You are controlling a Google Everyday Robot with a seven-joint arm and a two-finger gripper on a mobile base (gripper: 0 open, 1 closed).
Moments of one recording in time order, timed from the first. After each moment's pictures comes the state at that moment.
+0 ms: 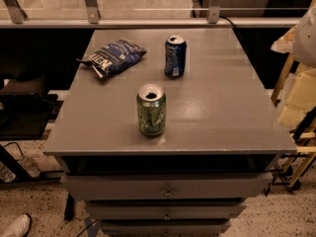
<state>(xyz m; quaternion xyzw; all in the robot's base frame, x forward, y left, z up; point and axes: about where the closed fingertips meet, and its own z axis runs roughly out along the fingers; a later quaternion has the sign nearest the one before) 0.438 -0.216 0.980 -0.60 0.78 -0.04 0.17</state>
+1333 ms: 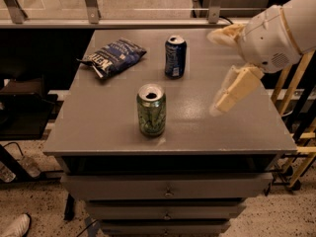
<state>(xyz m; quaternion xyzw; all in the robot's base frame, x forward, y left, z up) 0.489 -0.106 0.974 -0.66 0.65 0.13 0.37</state>
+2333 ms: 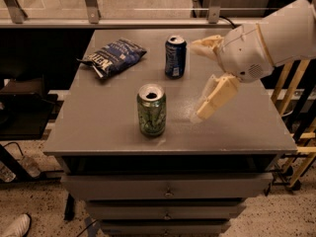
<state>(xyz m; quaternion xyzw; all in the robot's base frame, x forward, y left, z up) 0.485 -0.068 0.956 -0.66 0.62 0.20 0.38</state>
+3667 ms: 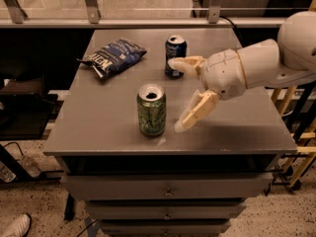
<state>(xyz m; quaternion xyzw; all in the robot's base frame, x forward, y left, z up) 0.496 -0.033 0.915 -0.64 0.55 0.32 0.43</state>
